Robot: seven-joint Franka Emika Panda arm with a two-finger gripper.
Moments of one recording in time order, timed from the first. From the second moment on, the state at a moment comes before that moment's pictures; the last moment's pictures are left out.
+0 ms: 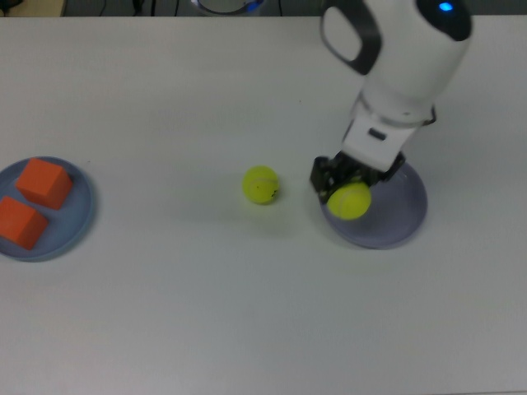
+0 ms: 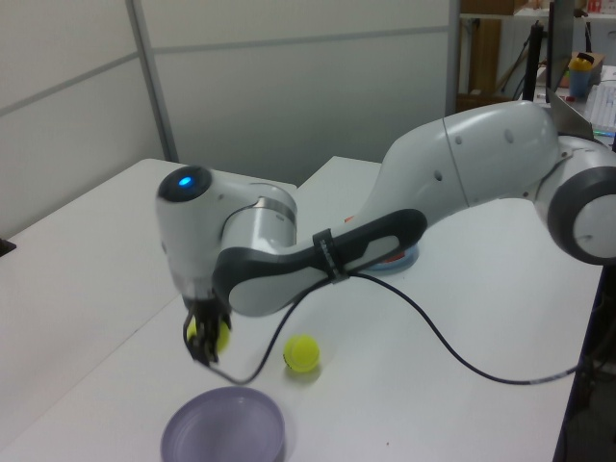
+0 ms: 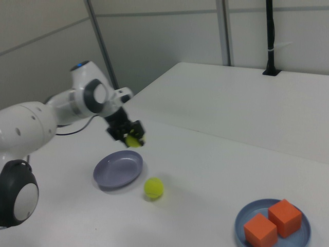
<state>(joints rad) 0.31 0.58 0.33 -1.32 -0.44 1.93 0.26</state>
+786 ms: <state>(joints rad) 0.34 0.54 0.35 -1.36 -0.44 1.74 0.36</state>
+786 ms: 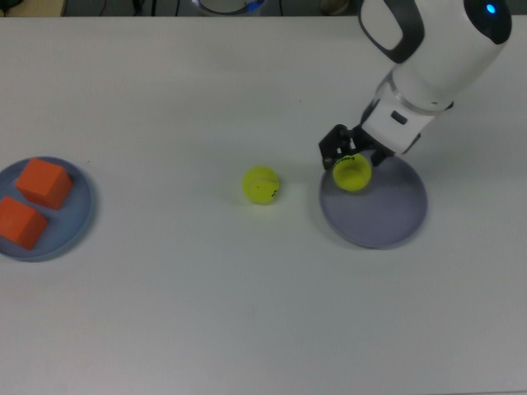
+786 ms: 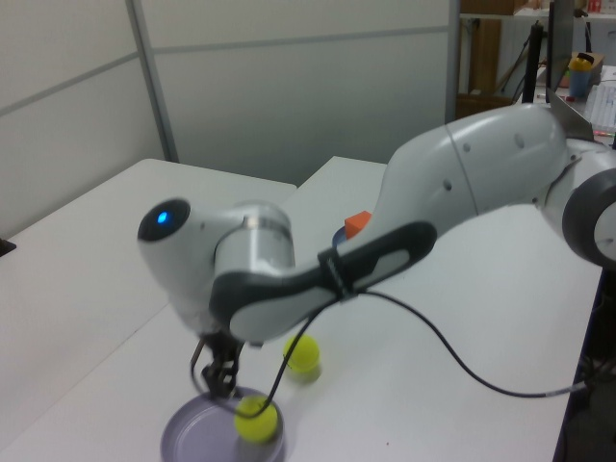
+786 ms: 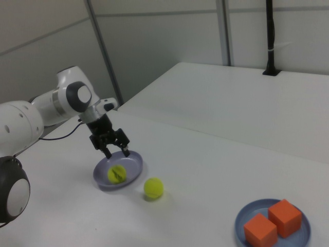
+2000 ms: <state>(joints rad) 0.23 0.64 0.24 -1.42 -0.47 1.79 0.24</state>
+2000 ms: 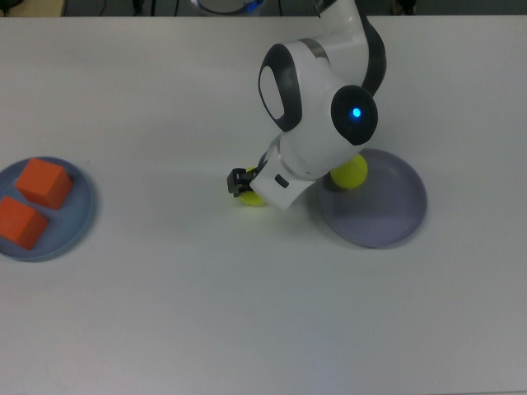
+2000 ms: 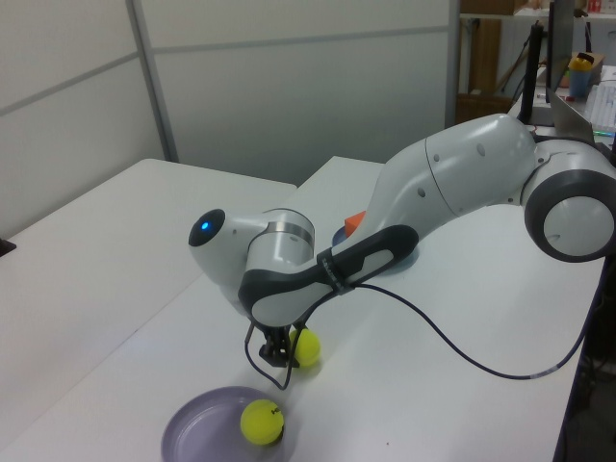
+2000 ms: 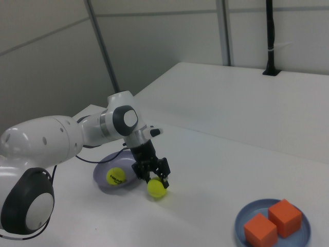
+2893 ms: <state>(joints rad) 0.33 0.61 0.35 -1.34 -0.45 2.01 0.38</state>
